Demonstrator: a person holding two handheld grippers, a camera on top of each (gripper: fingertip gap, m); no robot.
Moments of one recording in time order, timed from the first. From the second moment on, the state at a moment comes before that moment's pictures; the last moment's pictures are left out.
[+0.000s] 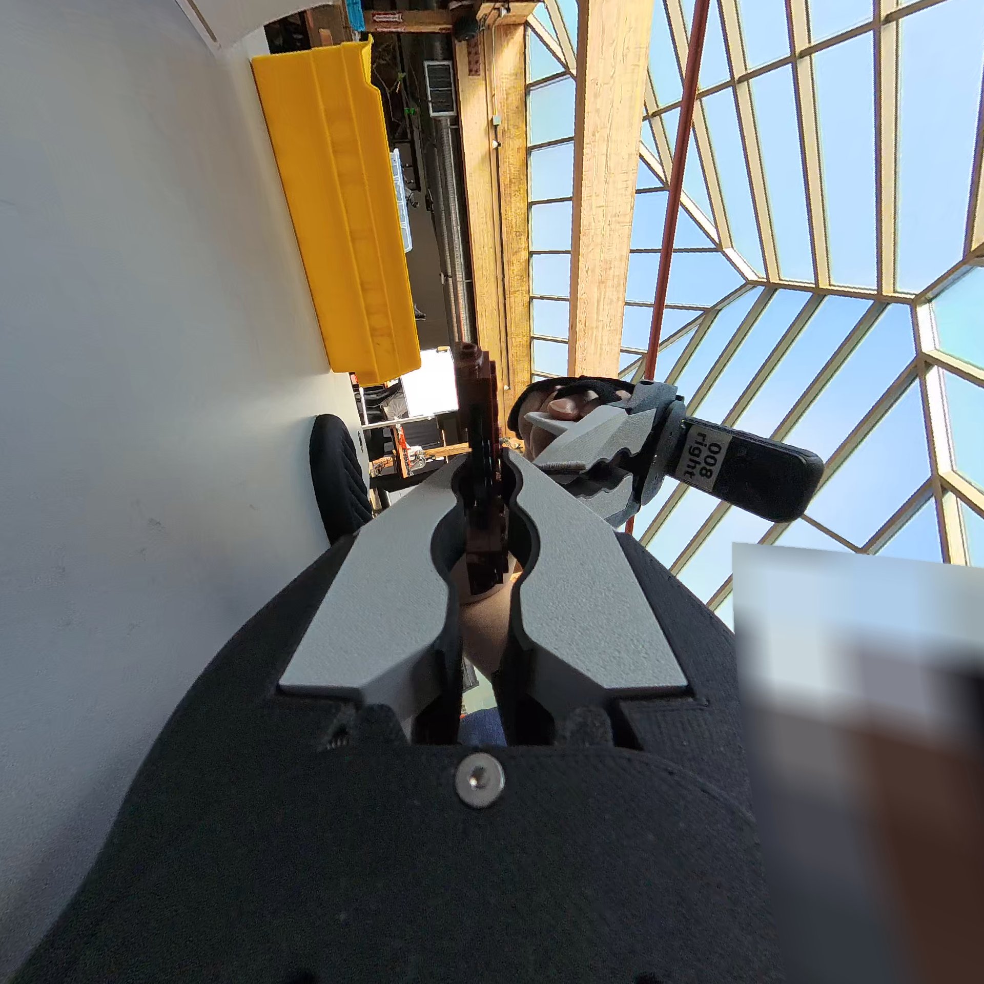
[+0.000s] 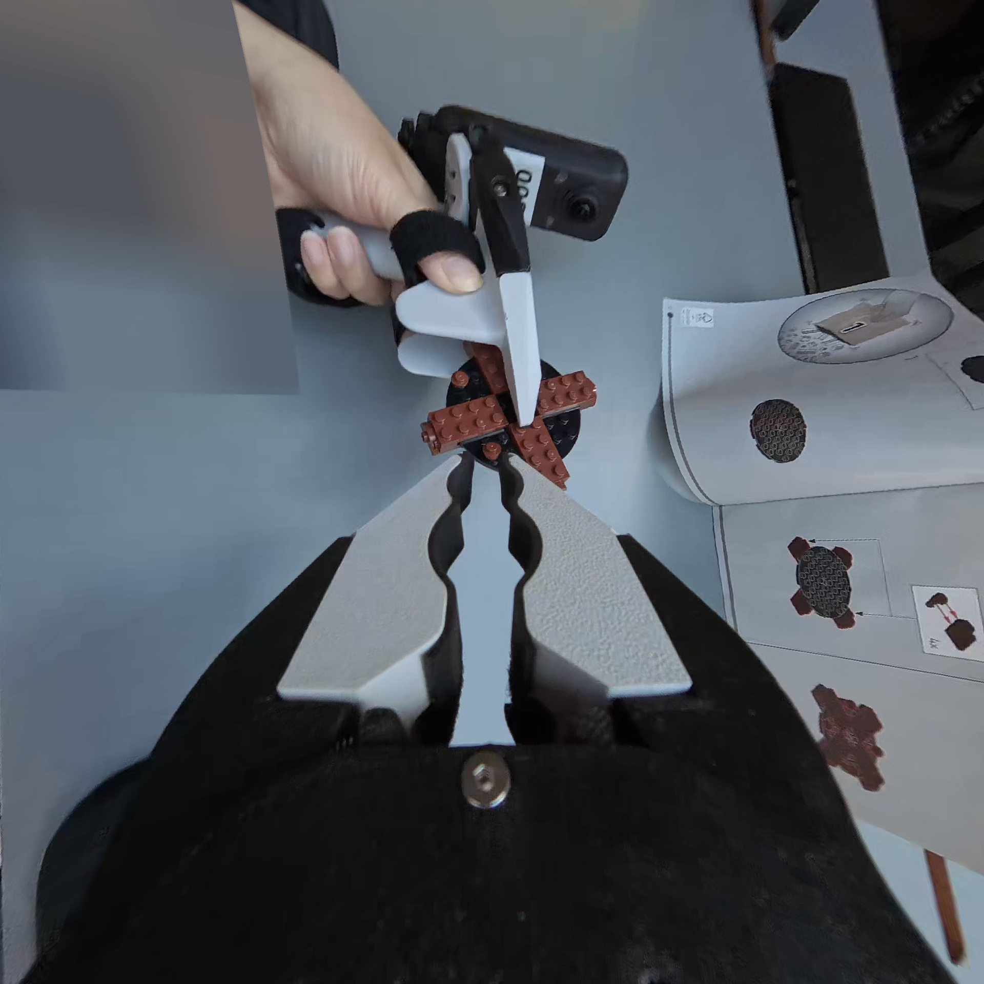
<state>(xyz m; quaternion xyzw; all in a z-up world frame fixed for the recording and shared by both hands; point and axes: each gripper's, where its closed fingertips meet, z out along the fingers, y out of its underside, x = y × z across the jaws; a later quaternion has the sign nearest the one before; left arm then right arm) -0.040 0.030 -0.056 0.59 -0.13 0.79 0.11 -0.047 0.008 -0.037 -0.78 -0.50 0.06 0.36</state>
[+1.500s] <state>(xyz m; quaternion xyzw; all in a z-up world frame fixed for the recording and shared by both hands) -0.036 0.019 -0.059 0.60 -0.16 0.77 0.11 -0.048 0.009 -0.056 -0.70 -0.42 0.23 0.53</state>
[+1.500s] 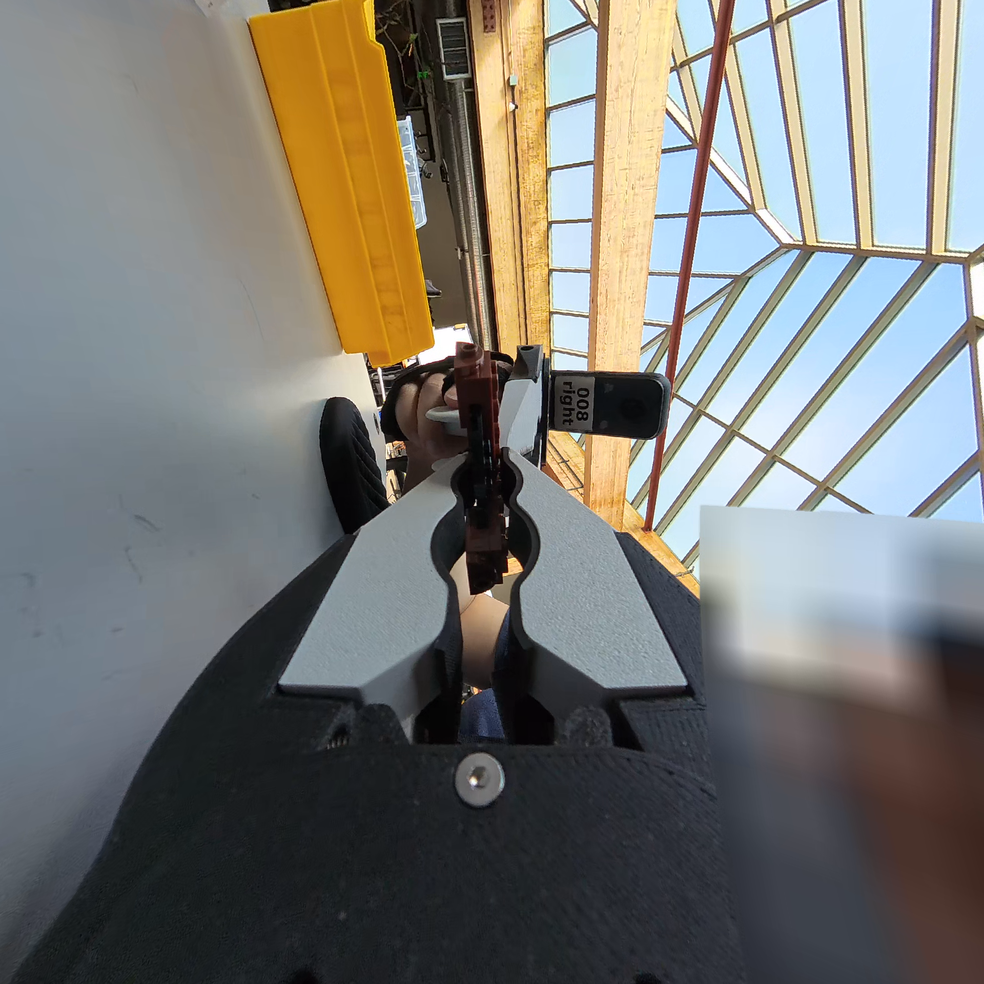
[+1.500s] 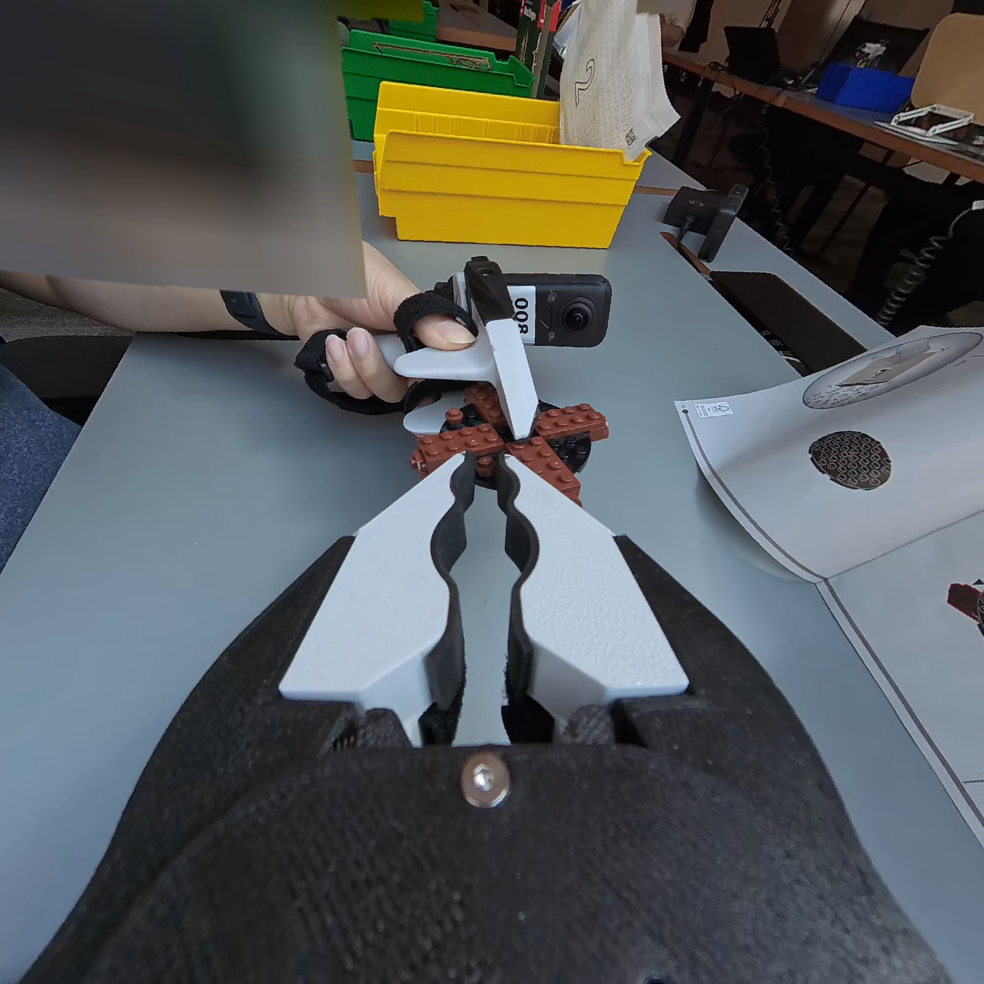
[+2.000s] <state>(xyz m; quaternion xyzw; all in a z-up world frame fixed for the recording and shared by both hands) -0.036 0.014 -0.050 0.59 -0.15 0.79 0.12 -0.047 0.003 -0.049 -0.68 -0.41 0.27 0.54</state>
